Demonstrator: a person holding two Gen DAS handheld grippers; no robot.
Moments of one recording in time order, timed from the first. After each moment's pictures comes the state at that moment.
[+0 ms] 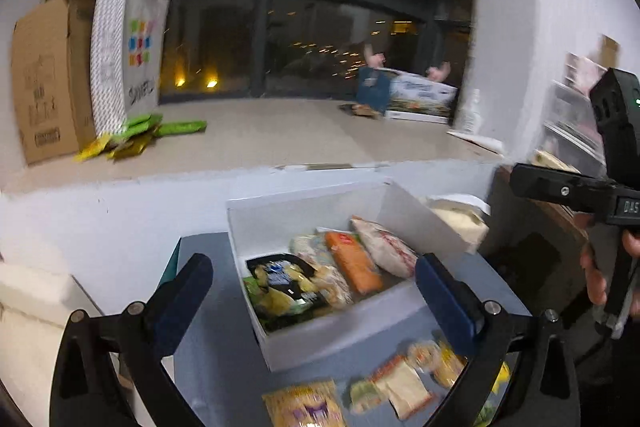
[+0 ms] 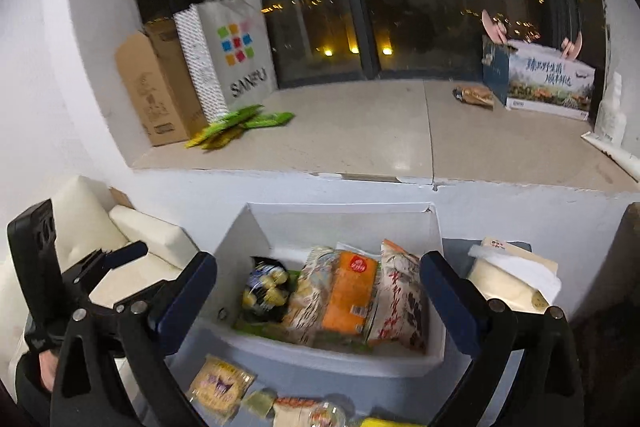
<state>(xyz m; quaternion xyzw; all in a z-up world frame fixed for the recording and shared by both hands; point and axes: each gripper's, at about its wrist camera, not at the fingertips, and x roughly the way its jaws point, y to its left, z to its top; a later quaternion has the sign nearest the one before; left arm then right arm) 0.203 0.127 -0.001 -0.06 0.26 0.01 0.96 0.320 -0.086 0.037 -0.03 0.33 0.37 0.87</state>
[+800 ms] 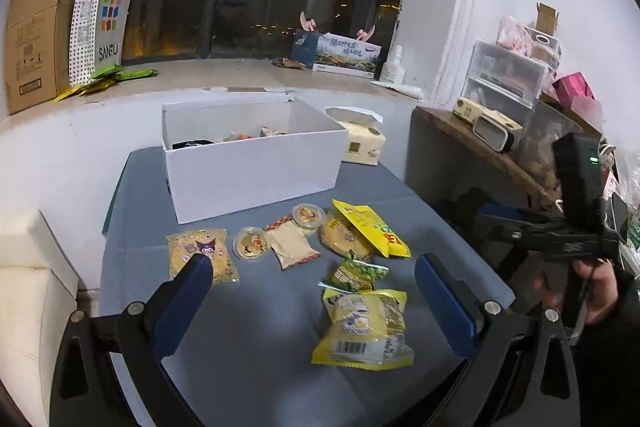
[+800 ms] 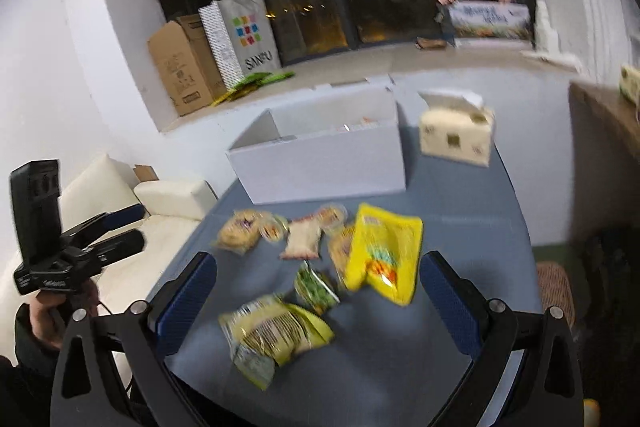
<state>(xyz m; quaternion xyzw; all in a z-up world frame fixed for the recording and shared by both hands) 0.044 0.020 -0.059 -0.08 0.30 -0.07 0.95 0.139 -0.241 -0.061 0.02 0.36 0.34 0.87</state>
